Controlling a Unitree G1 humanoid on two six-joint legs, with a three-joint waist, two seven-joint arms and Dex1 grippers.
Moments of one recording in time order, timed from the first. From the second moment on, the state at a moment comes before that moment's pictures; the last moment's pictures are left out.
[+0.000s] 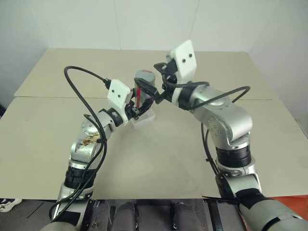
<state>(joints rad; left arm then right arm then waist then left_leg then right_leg) -0.53 0.33 -0.02 -0.21 -0.28 0.47 -0.52 -0.89 -0.20 0.11 -0.26 0.36 0.82 0.35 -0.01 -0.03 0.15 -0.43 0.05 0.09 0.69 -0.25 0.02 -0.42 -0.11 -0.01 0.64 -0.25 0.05</state>
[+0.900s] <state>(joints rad) -0.53 0.34 -0.02 -0.22 -0.28 0.49 -0.51 -0.85 -0.23 0.11 -0.31 0.34 0.83 0.36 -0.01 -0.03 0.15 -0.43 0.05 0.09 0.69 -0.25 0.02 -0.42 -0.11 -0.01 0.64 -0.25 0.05</state>
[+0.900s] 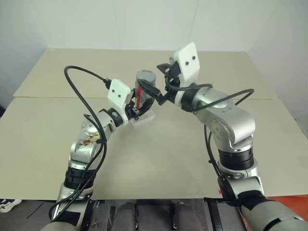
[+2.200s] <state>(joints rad) -0.53 0.35 -0.01 -0.21 -0.28 0.49 -0.52 -0.81 -0.27 0.10 -0.35 0.38 0.85 0.36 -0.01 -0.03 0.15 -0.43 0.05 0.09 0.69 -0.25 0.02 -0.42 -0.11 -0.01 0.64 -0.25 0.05</state>
